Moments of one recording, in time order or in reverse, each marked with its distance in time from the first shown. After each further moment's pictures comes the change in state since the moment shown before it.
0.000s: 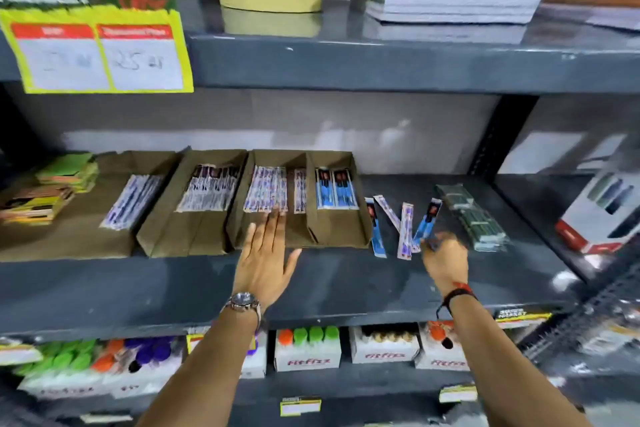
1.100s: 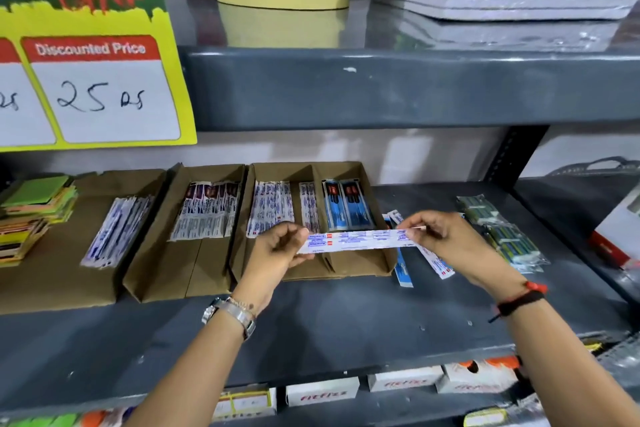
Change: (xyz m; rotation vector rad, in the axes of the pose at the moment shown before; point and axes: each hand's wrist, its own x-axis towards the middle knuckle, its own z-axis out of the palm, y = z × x) left_hand 0.059 -0.014 -0.033 -1.398 -0.104 -0.342; right_hand 0.010 -0.094 -0.027 0.297 -0.502 -0.374
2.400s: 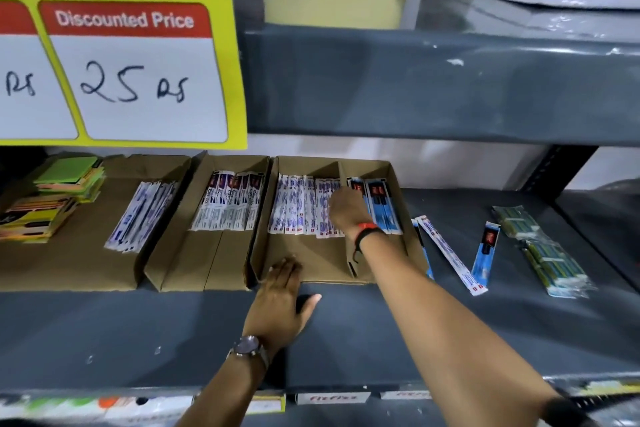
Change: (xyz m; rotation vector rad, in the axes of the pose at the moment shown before) left_hand -0.010 -0.101 -0.030 1.153 -0.045 0.119; right_hand 0.127 -0.039 0.146 -0.266 0.014 0.211
